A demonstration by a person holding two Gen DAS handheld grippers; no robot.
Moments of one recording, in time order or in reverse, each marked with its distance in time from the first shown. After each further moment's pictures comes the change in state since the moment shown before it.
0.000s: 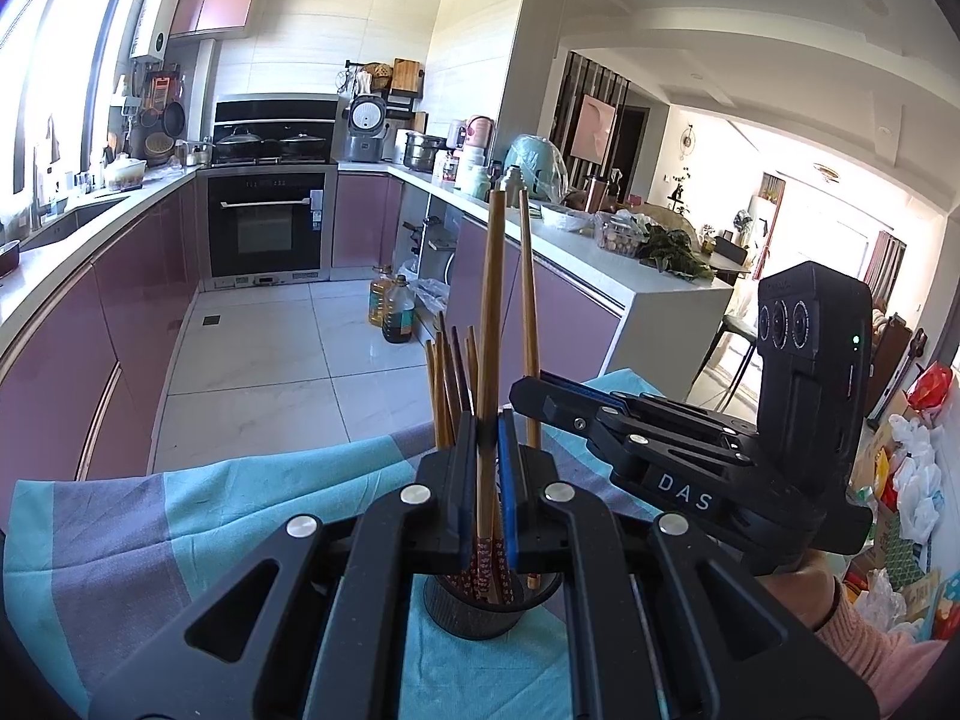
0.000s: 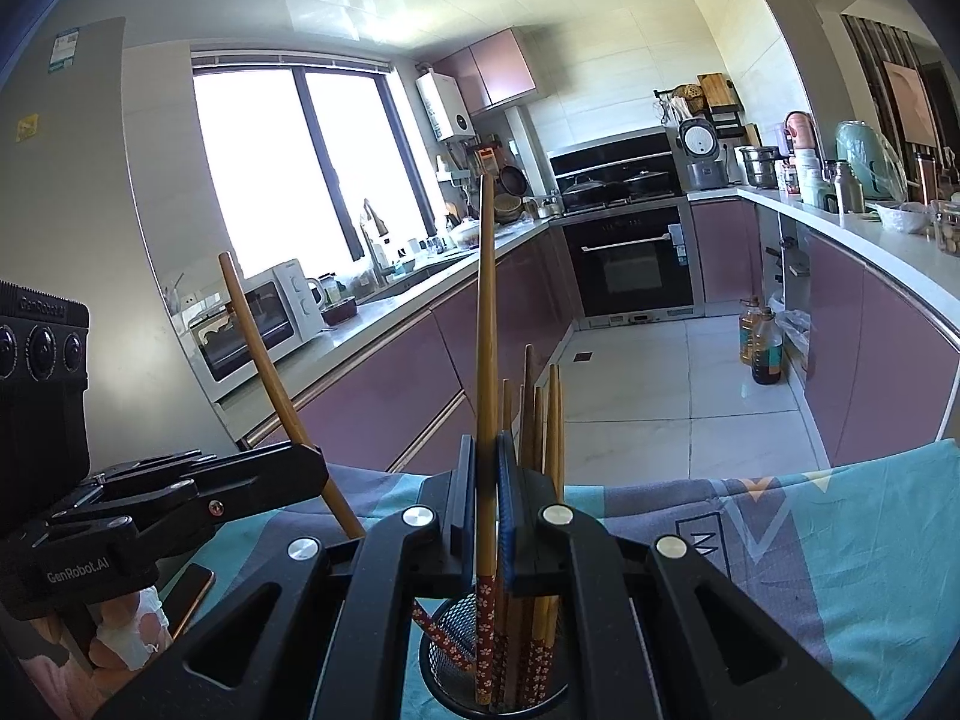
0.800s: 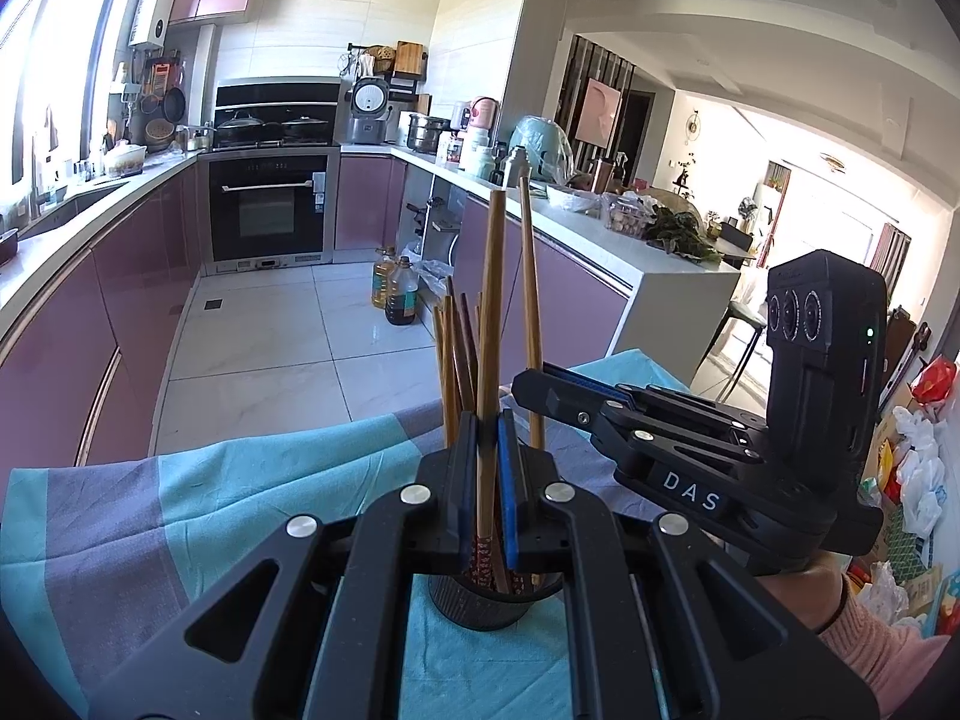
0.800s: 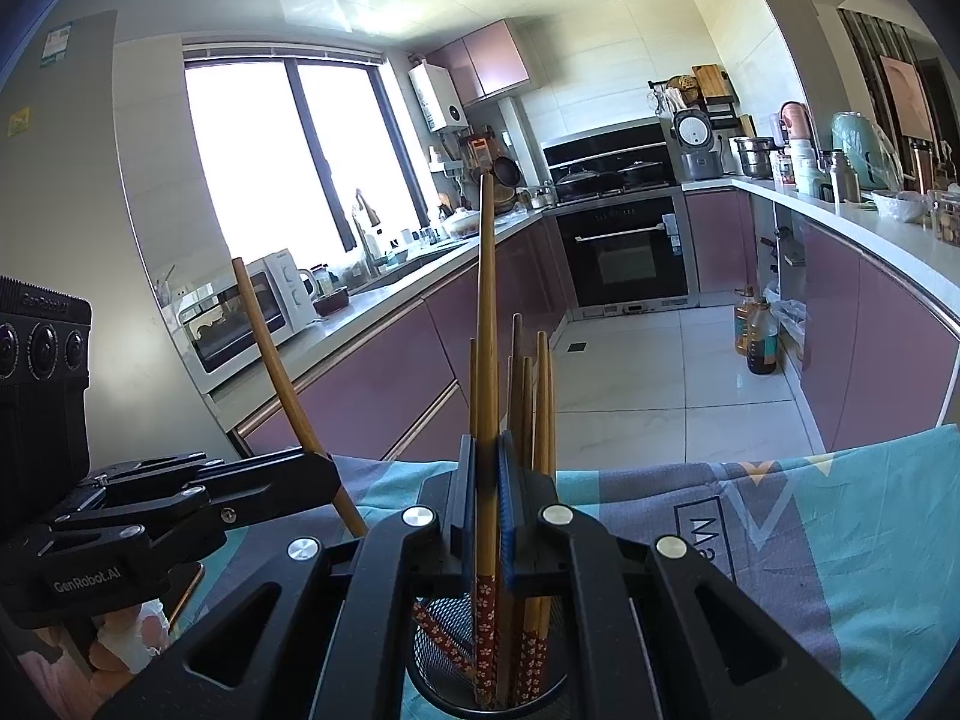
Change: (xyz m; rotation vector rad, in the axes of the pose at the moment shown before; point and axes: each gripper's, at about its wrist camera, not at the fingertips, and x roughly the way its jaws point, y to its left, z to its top) left arm 0.024 0.002 -0.001 -0.004 0.044 0.010; right arm 0.006 -0.001 -0.010 0.008 0.020 -0.011
